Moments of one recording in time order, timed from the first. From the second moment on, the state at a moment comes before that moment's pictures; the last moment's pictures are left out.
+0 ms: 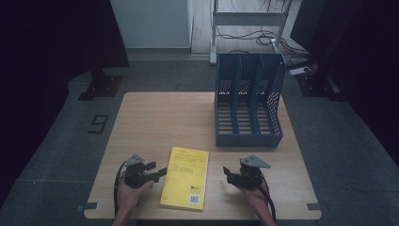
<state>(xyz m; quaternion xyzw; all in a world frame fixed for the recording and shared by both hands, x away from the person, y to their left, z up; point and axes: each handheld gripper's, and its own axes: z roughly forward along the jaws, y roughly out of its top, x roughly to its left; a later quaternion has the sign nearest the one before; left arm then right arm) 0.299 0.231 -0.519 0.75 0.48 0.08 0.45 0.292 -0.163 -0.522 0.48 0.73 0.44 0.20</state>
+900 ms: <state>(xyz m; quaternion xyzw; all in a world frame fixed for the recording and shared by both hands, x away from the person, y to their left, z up) 0.299 0.218 -0.524 0.76 0.47 0.07 0.44 0.306 -0.092 -0.534 0.44 0.78 0.43 0.16</state>
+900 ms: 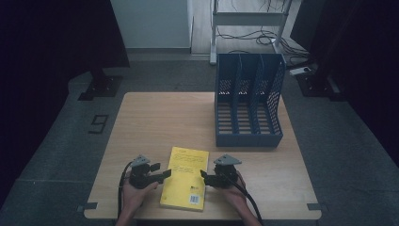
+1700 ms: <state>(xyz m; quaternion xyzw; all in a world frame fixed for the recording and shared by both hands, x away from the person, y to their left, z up) 0.301 0.210 -0.527 0.76 0.47 0.08 0.43 0.303 -0.065 -0.547 0.43 0.79 0.41 0.13</state>
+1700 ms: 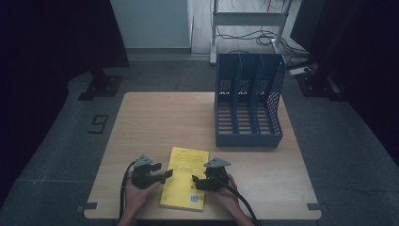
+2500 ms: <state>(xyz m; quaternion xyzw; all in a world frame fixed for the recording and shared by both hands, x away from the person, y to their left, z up) 0.308 0.185 -0.544 0.78 0.47 0.06 0.41 0.303 -0.067 -0.549 0.43 0.79 0.42 0.12</state>
